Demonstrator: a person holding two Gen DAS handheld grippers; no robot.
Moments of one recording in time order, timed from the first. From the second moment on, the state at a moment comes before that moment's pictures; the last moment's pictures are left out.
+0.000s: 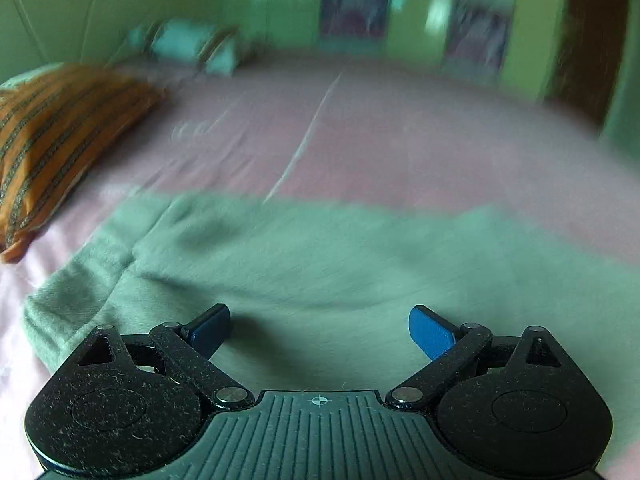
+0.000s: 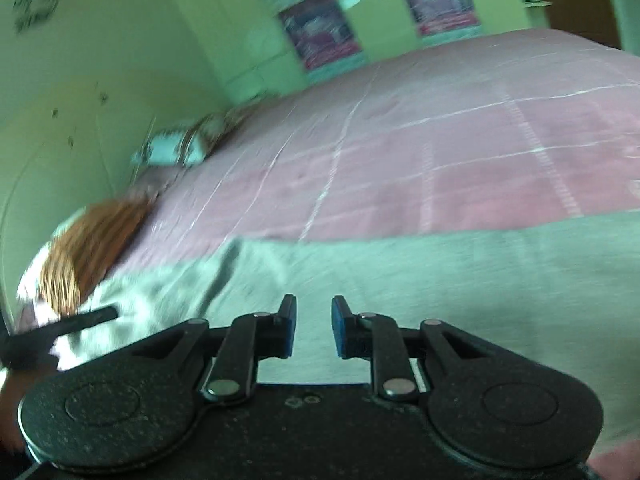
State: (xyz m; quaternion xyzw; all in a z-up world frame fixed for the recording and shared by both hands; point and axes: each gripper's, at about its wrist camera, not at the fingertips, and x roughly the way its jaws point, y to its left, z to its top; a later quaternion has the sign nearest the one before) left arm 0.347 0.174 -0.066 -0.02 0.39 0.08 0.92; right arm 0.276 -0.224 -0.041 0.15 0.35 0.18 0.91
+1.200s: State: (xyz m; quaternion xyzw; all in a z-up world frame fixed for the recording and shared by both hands) left arm 0.381 0.240 -0.064 -0.03 0.34 0.11 0.93; right arm 0.392 -0.093 -0.038 0.07 0.37 0.22 0.90
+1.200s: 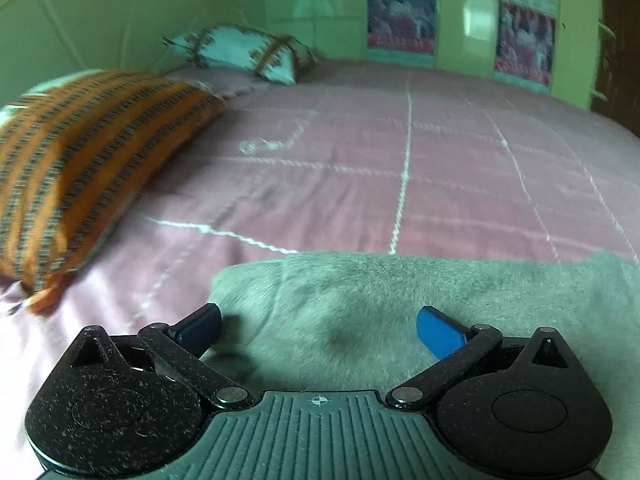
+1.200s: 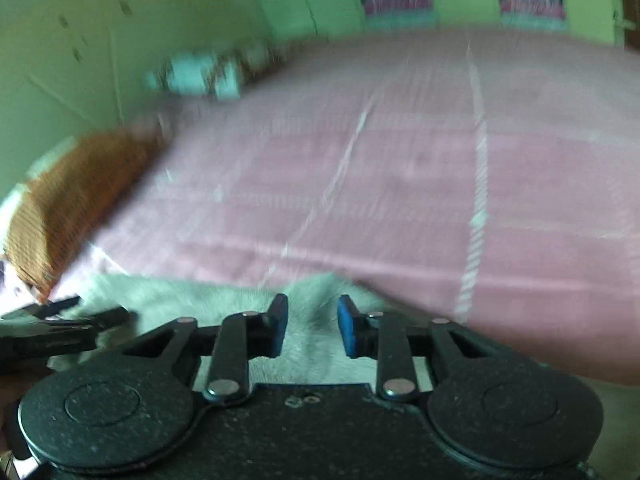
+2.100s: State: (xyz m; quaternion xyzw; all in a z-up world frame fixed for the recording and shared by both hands) left arm 0.265 0.150 -0.076 -0.04 0.35 0.06 0.94; right arm 0.119 -0.540 -0.076 0.48 0.20 -0.17 0.84
